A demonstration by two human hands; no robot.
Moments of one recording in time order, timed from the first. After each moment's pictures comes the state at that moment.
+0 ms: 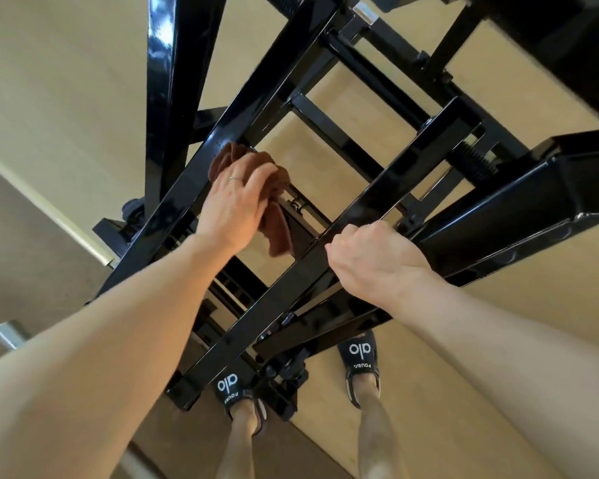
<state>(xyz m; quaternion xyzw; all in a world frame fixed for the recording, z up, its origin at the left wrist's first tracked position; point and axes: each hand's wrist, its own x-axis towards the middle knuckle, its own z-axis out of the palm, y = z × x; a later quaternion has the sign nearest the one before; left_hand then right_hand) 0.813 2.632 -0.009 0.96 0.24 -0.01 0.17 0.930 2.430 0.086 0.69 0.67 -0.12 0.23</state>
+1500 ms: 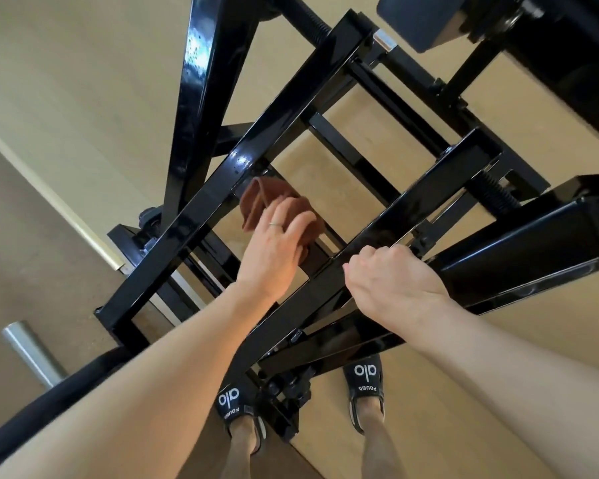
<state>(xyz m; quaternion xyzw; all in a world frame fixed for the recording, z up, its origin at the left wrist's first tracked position) 0.802 2.582 -0.013 0.95 0.23 0.02 0.19 0.930 2.433 0.081 0.69 0.65 -0.16 0.28</state>
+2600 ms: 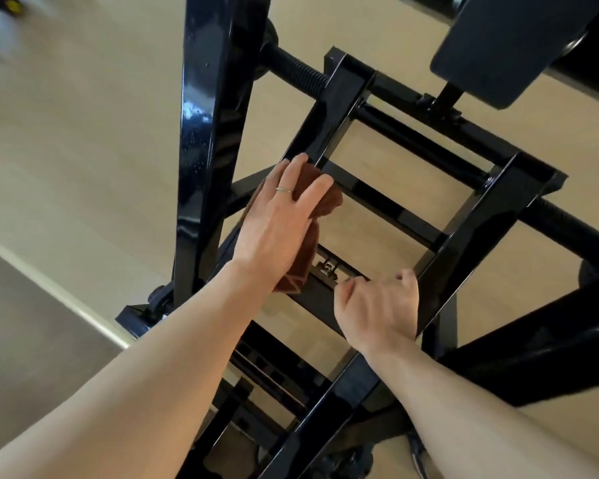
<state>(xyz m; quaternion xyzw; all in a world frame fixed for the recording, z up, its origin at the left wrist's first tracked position) 0.895 2.709 0.012 0.98 0.10 0.04 0.16 0.894 2.523 -0.028 0.96 0.26 -0.08 0.02</state>
